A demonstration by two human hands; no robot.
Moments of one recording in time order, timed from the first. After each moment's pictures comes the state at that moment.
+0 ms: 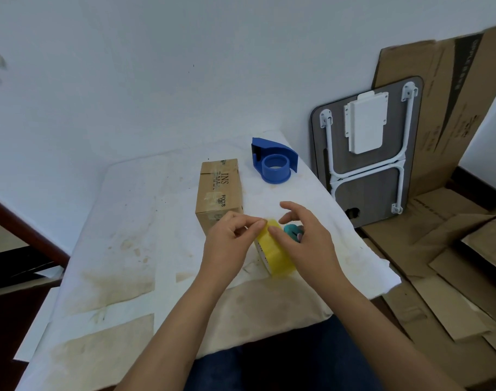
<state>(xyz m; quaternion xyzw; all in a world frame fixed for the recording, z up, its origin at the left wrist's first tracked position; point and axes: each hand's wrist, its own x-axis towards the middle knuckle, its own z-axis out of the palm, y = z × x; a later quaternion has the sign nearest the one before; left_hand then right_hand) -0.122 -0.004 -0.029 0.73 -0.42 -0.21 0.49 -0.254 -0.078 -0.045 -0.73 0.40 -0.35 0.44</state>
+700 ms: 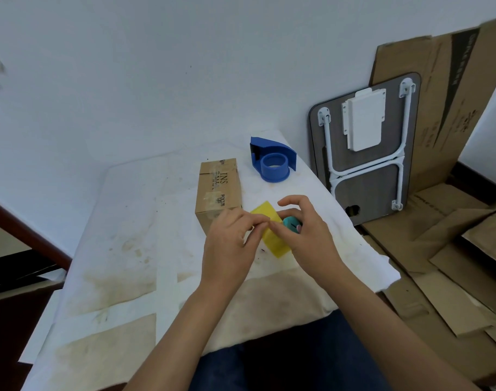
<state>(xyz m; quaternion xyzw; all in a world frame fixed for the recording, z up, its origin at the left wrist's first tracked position) -0.128 0.003 -0.028 0.70 -0.58 0.09 0.41 -0.255 -0.078 -0.030 -0.69 0.37 -0.35 0.51</state>
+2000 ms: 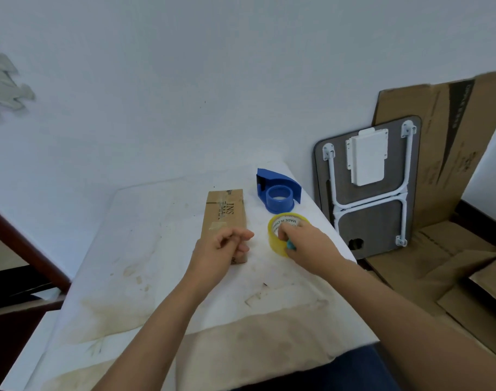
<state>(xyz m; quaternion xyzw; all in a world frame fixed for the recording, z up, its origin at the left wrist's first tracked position) -0.081 -0.014 -0.014 0.71 -0.38 -0.27 0.52 -0.231 -0.171 -0.054 -0.94 0.33 -0.10 0.10</state>
